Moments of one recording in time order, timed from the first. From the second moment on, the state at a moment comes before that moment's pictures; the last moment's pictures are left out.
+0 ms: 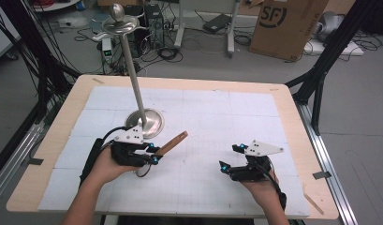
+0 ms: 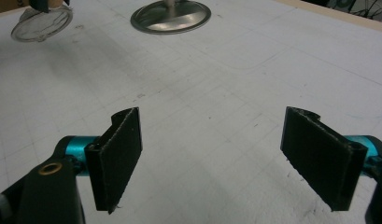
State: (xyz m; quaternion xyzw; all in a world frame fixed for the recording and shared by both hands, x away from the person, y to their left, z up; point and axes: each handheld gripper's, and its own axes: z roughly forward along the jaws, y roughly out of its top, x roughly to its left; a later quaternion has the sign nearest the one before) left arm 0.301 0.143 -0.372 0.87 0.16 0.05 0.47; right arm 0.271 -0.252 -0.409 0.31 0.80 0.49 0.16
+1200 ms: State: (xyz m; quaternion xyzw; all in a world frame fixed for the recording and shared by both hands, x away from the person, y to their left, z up) left arm 0.294 0.105 -0.355 0.80 0.09 0.04 0.59; right arm 0.276 -0.220 -0.348 0.19 0.75 0.62 0.13
